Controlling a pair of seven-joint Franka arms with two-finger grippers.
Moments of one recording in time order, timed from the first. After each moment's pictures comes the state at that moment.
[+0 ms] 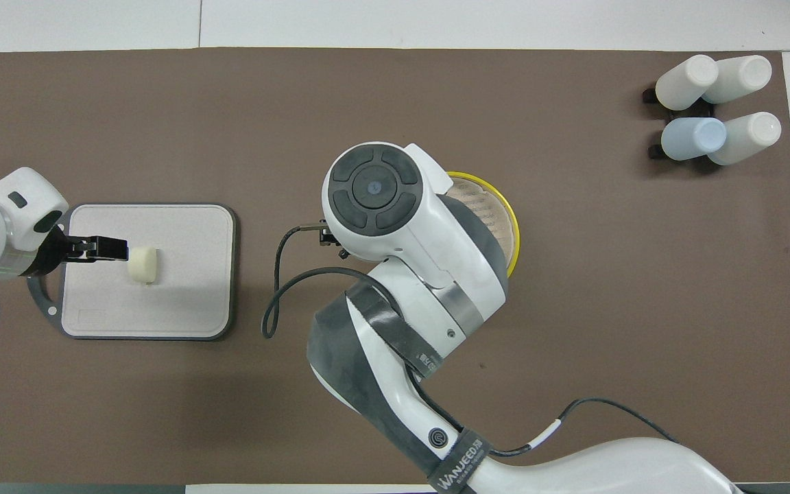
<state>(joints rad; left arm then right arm) 0.04 -0.08 -0.02 -2.20 -0.02 2.16 0.08 0.59 0.42 0.10 -1.46 -0.06 1.92 0.70</state>
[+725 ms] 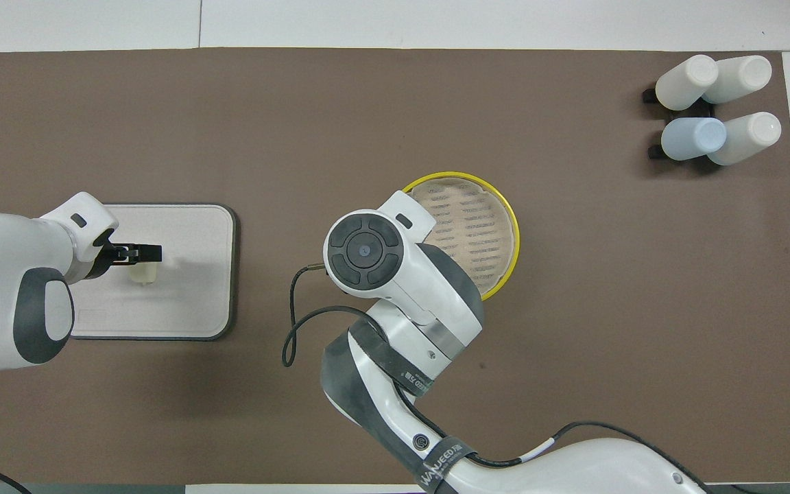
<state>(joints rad) 0.05 0.06 -0.03 -2.31 -0.02 2.47 0.08 0.61 0.39 0.10 -1.67 -0.08 2.10 0.69</state>
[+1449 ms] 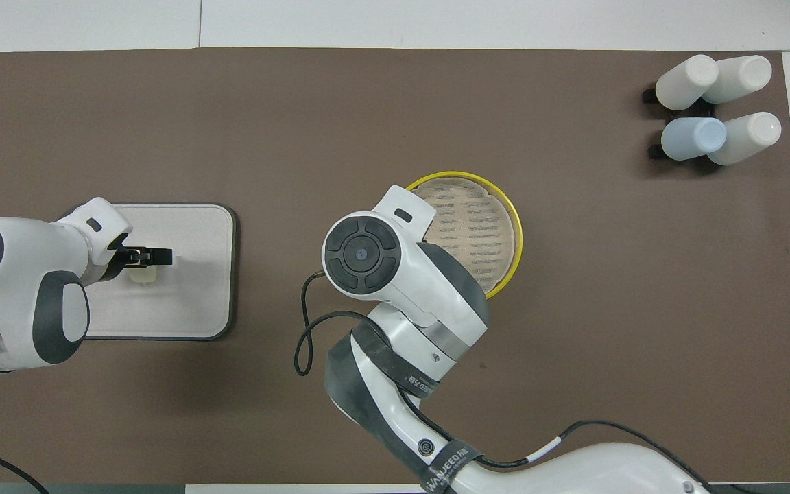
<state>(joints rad) 0.04 0.08 -0.04 -2.33 -0.02 2.51 0.08 0.61 0.38 0.09 -1.63 -0.16 2.03 0.57</state>
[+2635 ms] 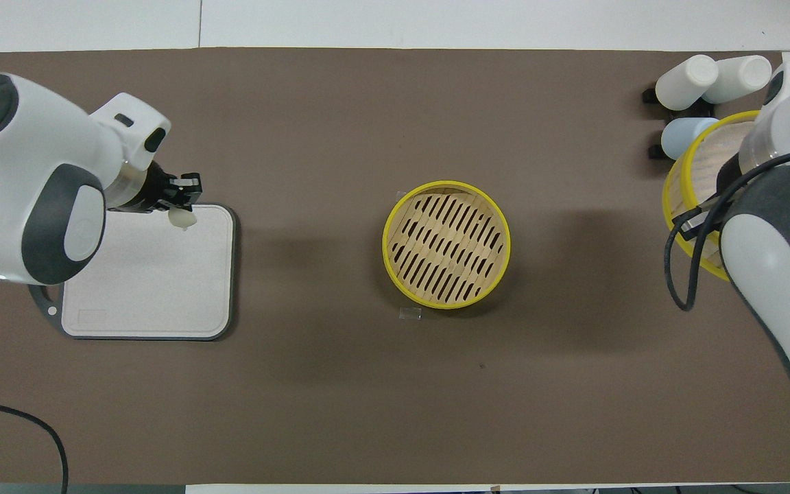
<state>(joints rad) -0.22 0.19 -0.04 -1.73 -0.02 1.92 -0.39 0.02 0.07 0.08 -1.57 -0.10 1.46 -0.29</state>
